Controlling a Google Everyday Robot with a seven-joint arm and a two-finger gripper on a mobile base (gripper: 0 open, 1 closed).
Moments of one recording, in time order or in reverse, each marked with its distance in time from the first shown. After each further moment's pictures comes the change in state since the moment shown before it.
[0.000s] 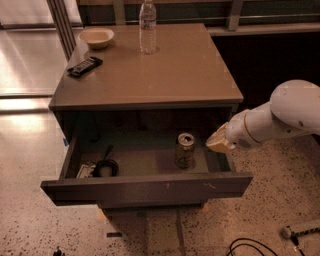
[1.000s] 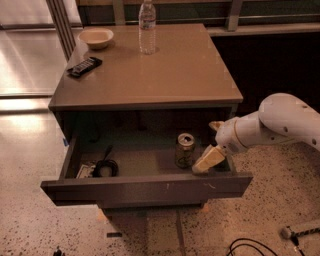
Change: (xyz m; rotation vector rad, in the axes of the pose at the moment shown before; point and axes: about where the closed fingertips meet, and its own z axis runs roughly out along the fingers) arm 0.000 -0.006 0.047 -0.046 -0.096 0.030
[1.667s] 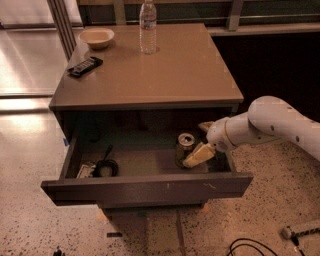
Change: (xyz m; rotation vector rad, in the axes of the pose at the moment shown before) arm -0.012 -0.010 0.035 -0.030 -0.067 0.014
